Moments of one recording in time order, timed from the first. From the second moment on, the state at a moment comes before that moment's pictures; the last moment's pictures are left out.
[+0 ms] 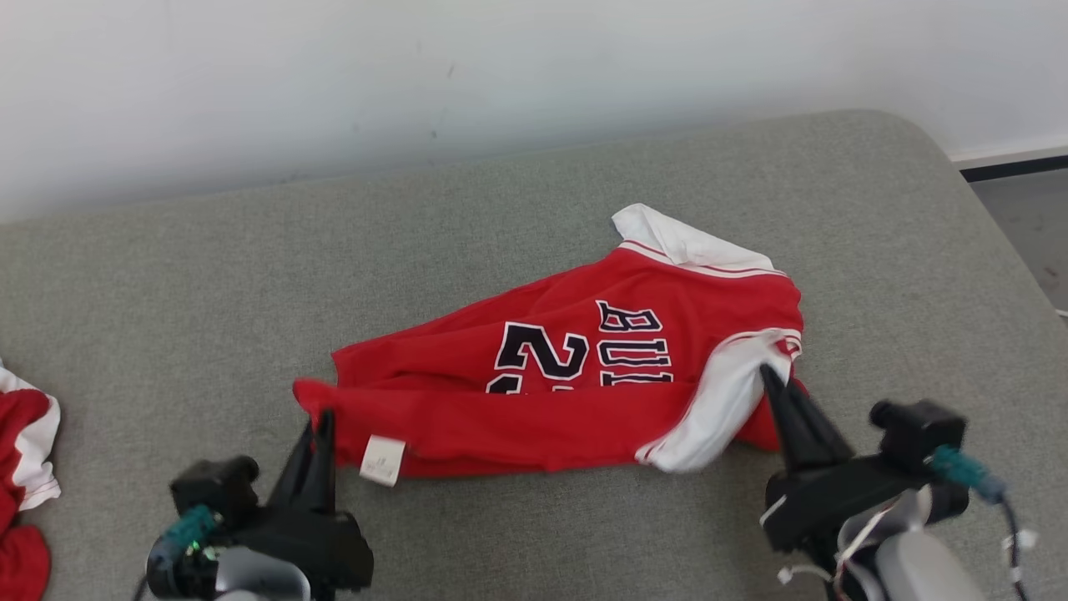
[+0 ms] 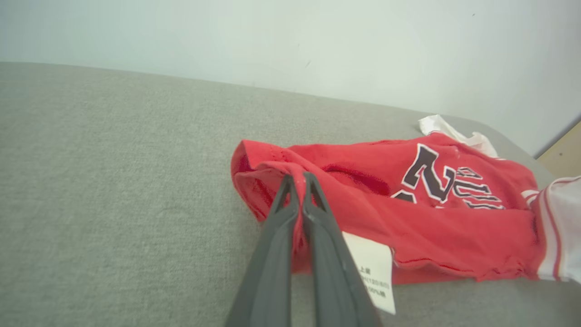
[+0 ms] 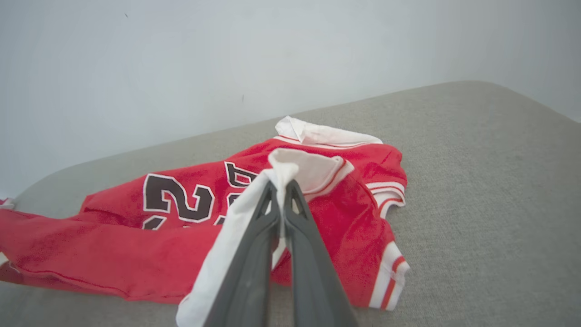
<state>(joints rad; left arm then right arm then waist) -0.21 0.08 -0.13 0.35 -0.33 -0.01 -0.15 -0.24 -0.14 0.18 0.38 0.38 0.13 -0.10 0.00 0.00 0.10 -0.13</state>
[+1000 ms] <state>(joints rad) -1.21 0.16 0.04 0.31 -0.67 -0.01 0.07 -1.41 -0.17 0.12 0.52 0.64 0.13 0.01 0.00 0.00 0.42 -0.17</state>
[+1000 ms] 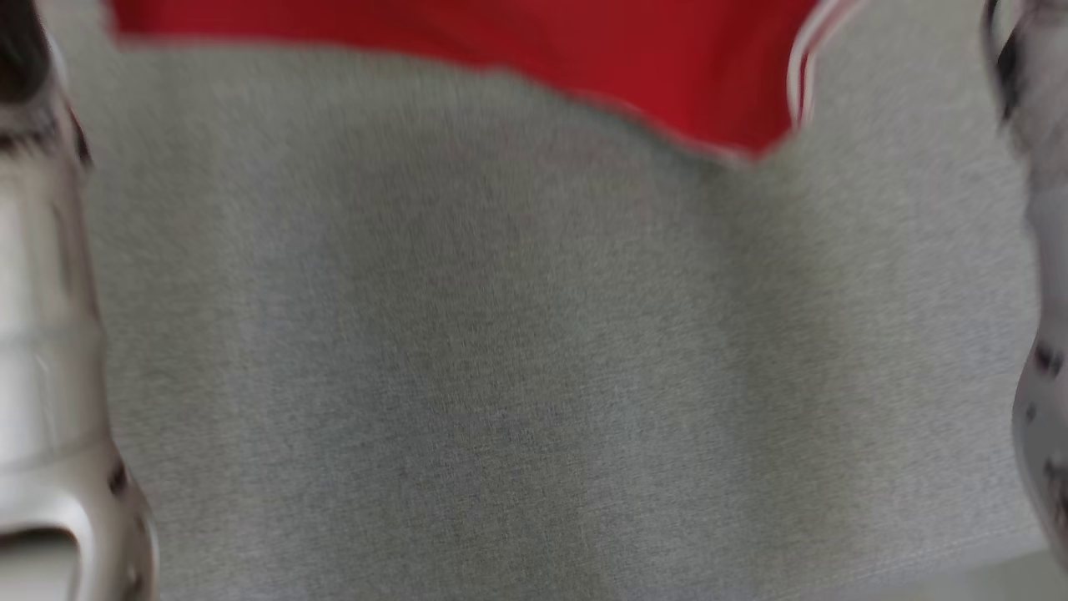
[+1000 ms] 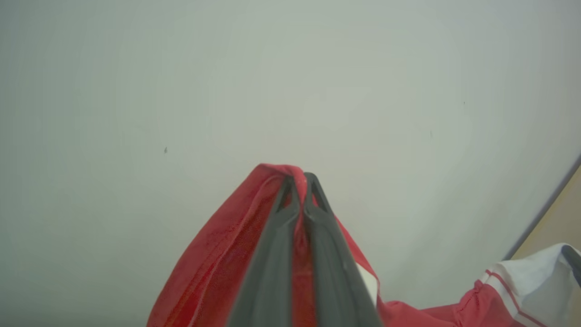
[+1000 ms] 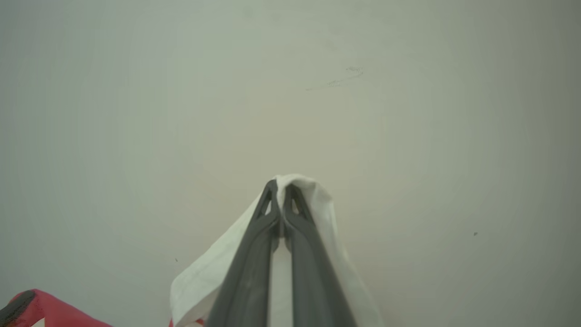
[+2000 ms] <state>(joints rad) -1.10 0.20 -0.12 0.39 -0.79 -0.13 -0.26 -1.29 -0.39 0.43 0.27 0.72 0.13 -0.19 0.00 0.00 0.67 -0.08</state>
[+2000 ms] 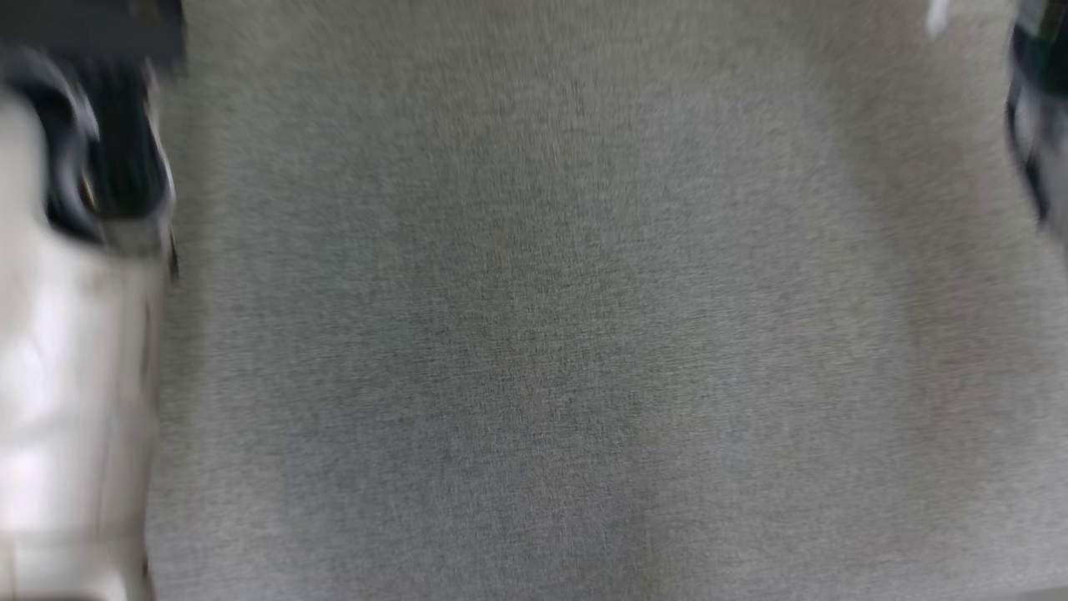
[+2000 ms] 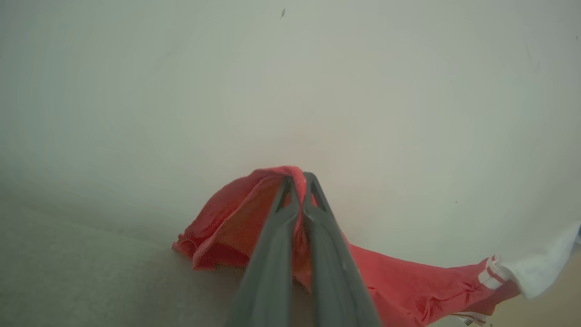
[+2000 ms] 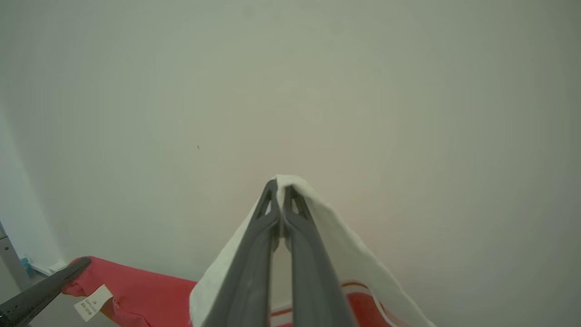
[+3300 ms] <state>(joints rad) -0.03 0.26 -0.27 0.31 -0.82 0.02 -0.20 0.14 -0.10 -0.09 -0.24 0.36 0.13 0.72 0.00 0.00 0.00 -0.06</state>
